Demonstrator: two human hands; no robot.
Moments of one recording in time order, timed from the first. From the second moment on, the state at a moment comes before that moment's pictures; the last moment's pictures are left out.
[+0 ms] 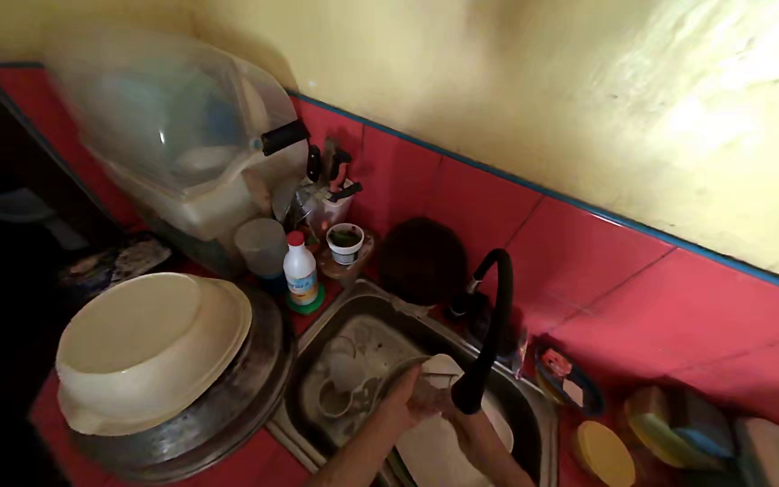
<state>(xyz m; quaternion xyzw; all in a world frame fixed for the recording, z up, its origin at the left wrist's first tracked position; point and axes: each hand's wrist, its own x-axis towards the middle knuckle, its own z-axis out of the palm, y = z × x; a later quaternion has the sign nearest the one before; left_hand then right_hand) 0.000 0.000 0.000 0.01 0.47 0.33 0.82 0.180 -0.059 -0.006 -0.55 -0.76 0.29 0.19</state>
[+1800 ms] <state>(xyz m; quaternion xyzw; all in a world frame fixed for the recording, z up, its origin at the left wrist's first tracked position) 0.036 -0.035 0.034 0.56 0.49 0.26 0.61 0.190 0.096 0.072 -0.58 -0.30 0.50 0.56</state>
